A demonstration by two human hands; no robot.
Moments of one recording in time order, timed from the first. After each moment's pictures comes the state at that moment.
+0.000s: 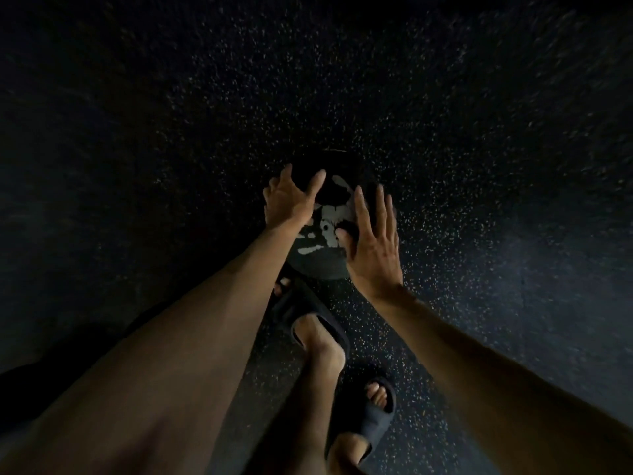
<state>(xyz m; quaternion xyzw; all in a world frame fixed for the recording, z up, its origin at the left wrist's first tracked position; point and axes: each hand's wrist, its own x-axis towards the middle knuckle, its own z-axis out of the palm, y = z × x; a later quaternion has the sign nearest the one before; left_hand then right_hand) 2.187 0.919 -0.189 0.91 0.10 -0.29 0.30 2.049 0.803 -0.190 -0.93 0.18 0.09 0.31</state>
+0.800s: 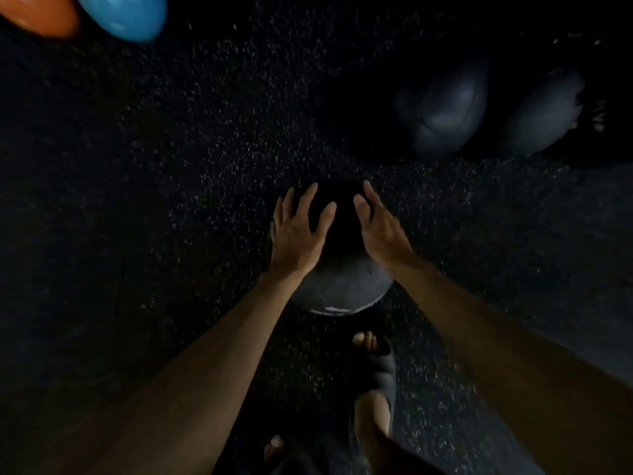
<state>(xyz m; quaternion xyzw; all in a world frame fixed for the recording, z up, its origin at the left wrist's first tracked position) 2.410 0.868 -0.202 0.92 -0.01 -0.20 0.34 2.382 0.711 -0.207 -0.89 0.18 0.13 0.40</state>
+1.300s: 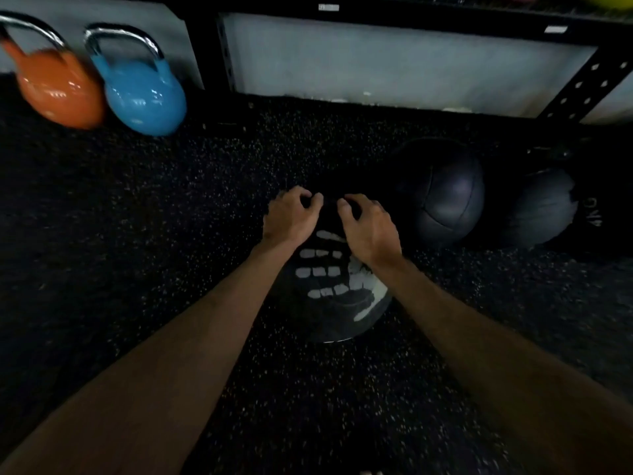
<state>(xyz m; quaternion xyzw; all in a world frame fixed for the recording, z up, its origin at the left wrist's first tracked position) 2.582 0.833 -0.222 0.91 -0.01 -0.10 0.39 2.520 0.694 -0.223 -0.93 0.17 -0.05 0.33</state>
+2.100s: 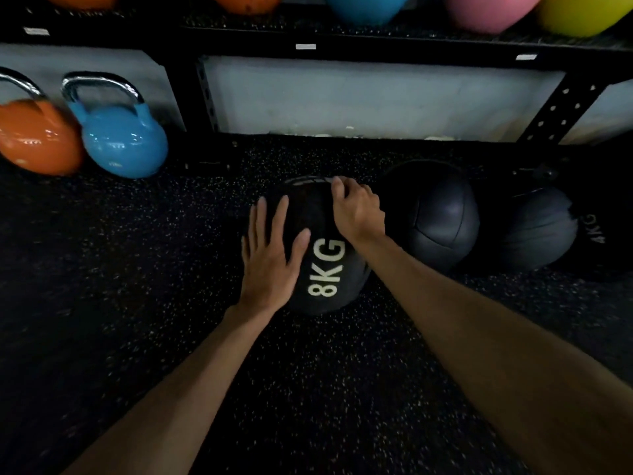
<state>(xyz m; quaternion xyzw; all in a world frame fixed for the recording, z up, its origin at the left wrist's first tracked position) 2.580 0.844 -0.270 0.92 -0.15 0.07 0.36 2.619 0.673 -0.229 -0.91 0.22 -0.10 0.35</state>
